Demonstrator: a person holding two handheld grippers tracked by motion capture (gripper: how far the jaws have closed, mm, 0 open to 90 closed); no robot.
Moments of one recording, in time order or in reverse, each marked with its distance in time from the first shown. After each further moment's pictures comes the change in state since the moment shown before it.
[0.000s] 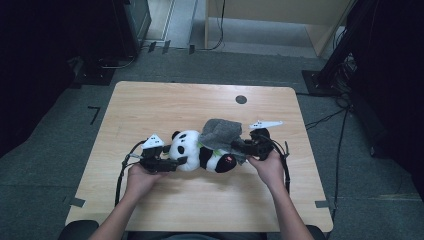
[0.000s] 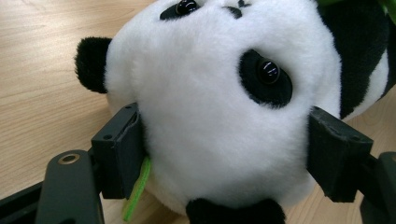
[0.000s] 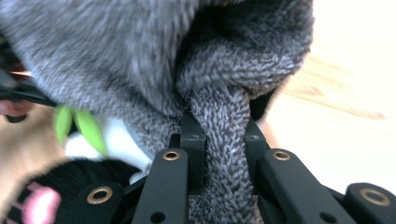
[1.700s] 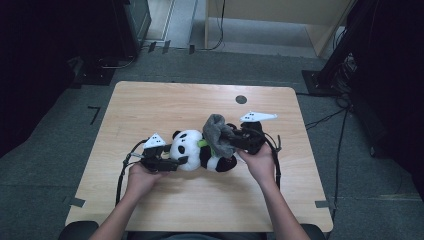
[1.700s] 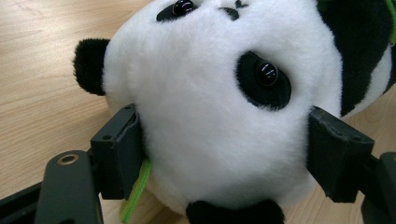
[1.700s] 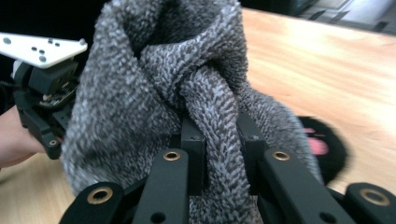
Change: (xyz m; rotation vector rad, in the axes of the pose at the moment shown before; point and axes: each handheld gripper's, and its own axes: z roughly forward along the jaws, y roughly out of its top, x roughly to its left) left arm -0.002 0.002 0.002 0.006 0.006 0.031; right arm 0.048 0.037 -0.008 -0.132 0.034 -0.107
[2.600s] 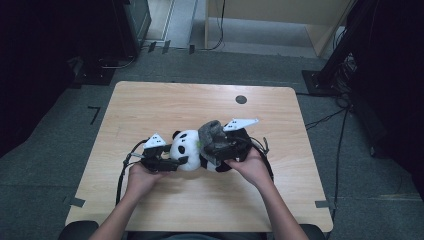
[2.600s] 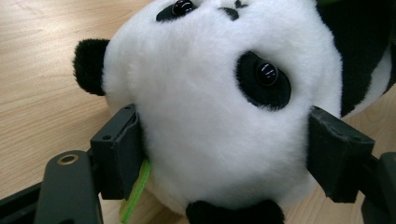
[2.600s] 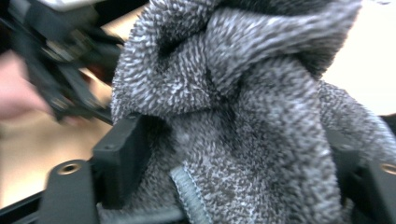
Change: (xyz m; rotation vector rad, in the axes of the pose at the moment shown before) left arm 0.000 0.000 0.000 0.004 0.003 -0.002; right arm 0.019 -0.011 0.029 0.108 0.043 -0.142
